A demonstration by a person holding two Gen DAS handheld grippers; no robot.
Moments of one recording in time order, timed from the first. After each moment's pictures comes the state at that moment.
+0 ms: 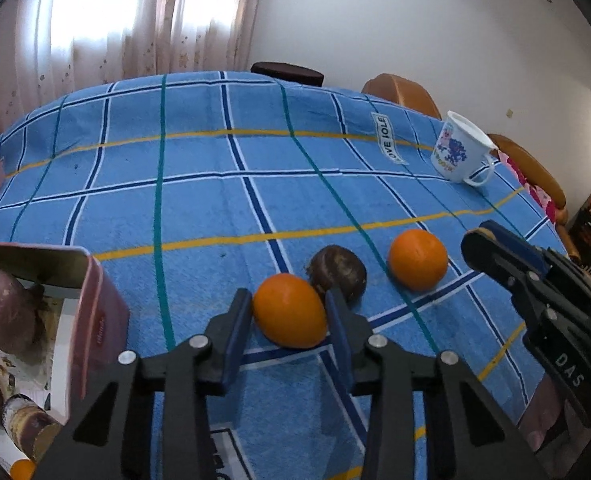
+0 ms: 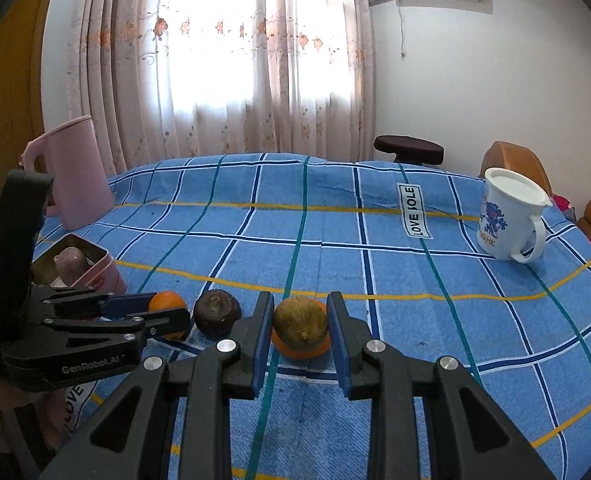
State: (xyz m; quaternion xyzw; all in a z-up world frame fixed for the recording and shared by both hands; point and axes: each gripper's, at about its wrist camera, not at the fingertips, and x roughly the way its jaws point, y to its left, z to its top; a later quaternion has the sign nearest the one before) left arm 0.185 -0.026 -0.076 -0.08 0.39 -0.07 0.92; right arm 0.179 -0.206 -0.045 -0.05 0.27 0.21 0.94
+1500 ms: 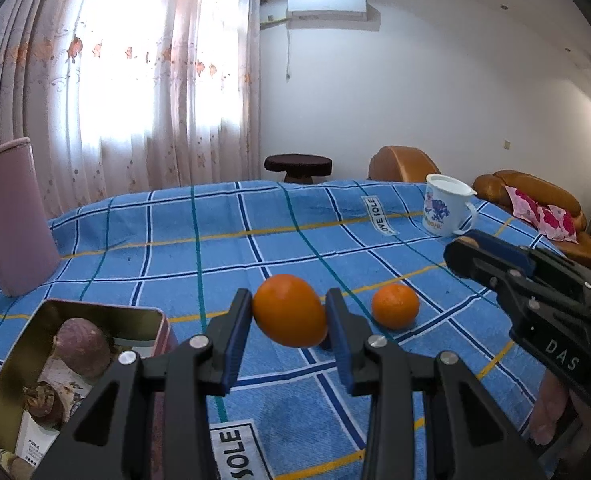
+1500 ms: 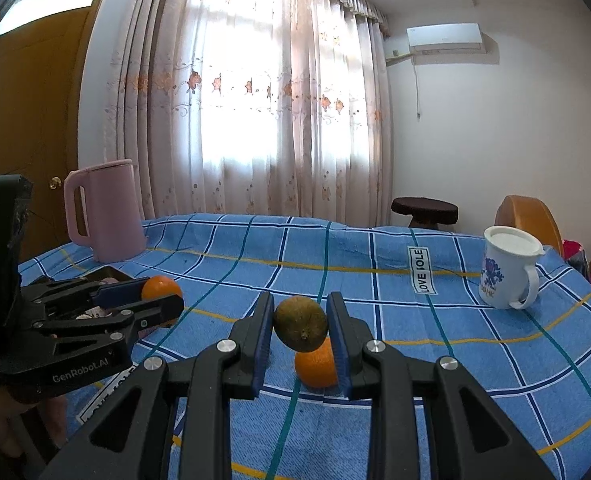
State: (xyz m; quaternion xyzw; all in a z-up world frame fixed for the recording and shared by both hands) left arm 0.121 -0.039 -0.037 -0.01 0.22 -0.02 0.98; right arm 0.138 -0.220 -0.026 -0.04 0.15 0.26 0.95
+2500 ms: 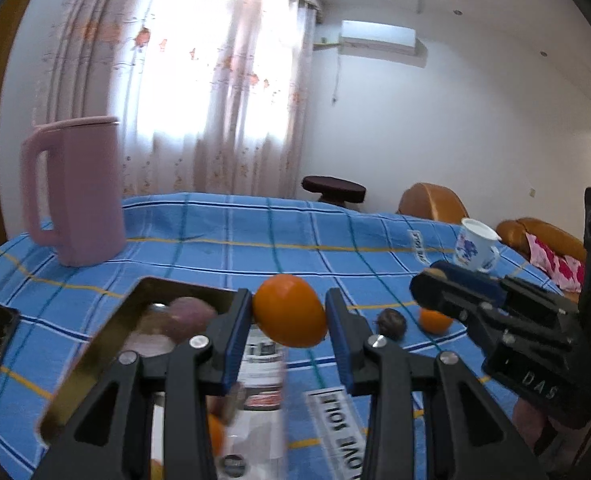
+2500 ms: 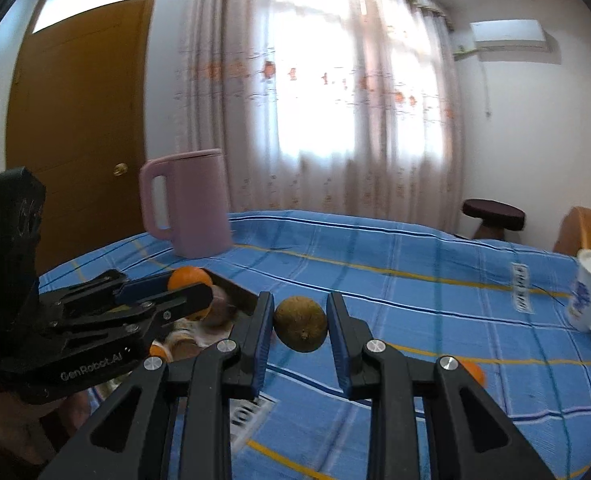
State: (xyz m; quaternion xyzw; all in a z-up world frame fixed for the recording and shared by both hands) left arm 0.060 0.043 -0.024 -0.08 0.18 0.04 0.98; right arm 0.108 -0.122 -0.011 -0.05 0.16 0.38 0.91
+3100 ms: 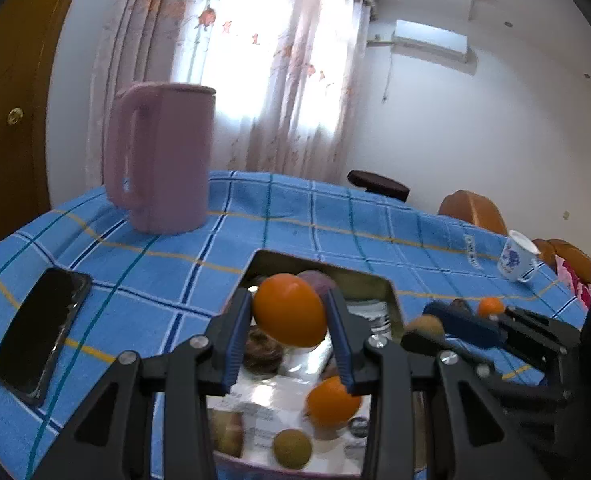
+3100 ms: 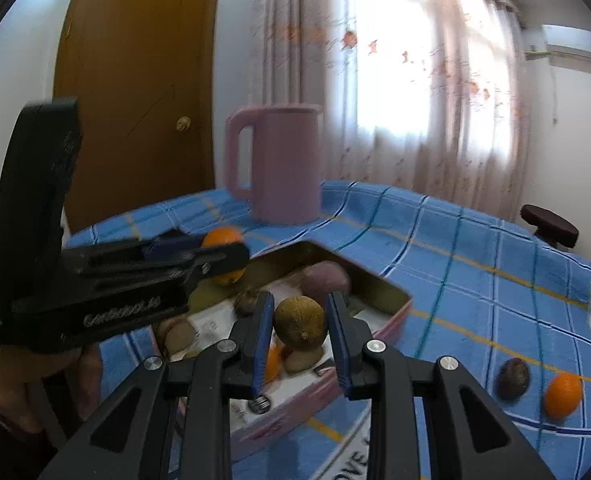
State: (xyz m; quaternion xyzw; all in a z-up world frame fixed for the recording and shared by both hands) left arm 0.023 0.122 -0.042 -0.13 0.21 0.11 0.96; right arm 0.068 -0.029 -0.037 -0.12 0.19 0.47 0.85
